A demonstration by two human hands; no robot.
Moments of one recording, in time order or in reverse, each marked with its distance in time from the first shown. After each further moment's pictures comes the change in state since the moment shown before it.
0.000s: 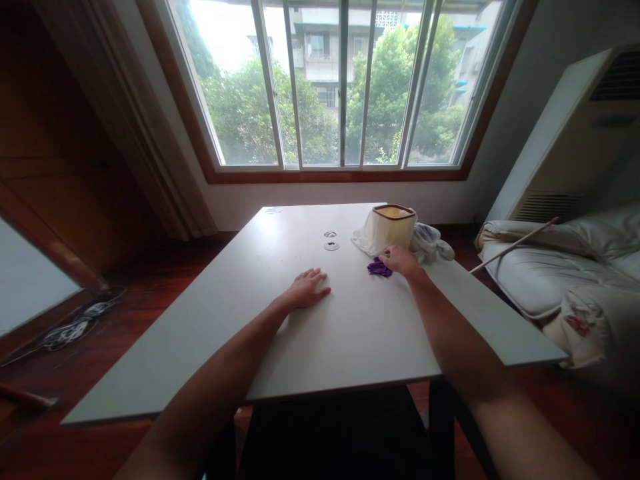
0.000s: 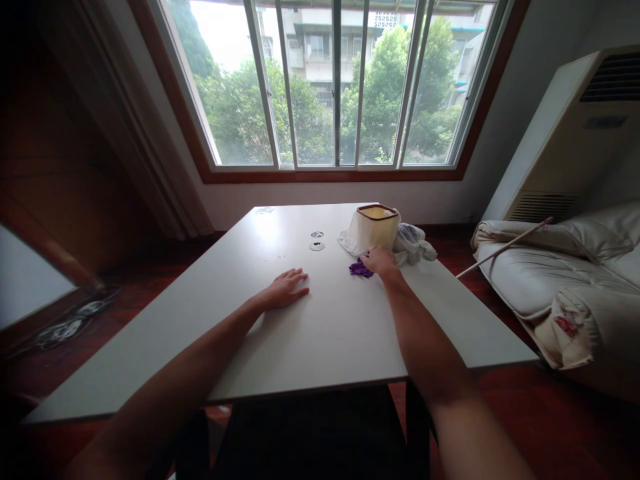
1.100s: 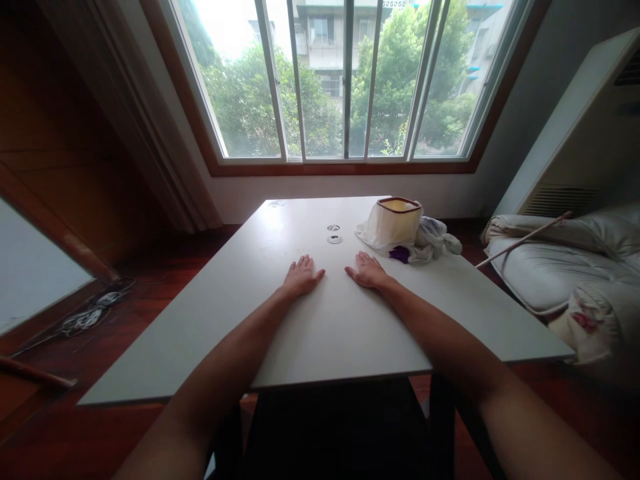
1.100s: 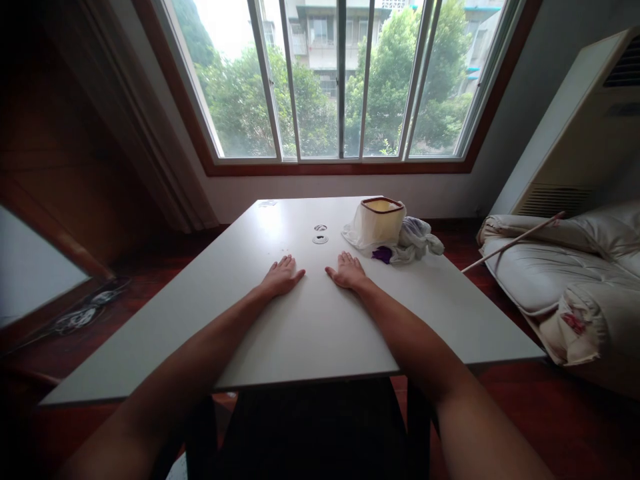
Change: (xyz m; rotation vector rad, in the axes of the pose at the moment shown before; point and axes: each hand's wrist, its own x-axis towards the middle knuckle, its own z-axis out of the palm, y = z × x) left_hand 0.018 -0.018 0.009 0.071 0.093 -0.263; right_hand -0.036 -0.081 0.059 0.025 -0.244 -0.215
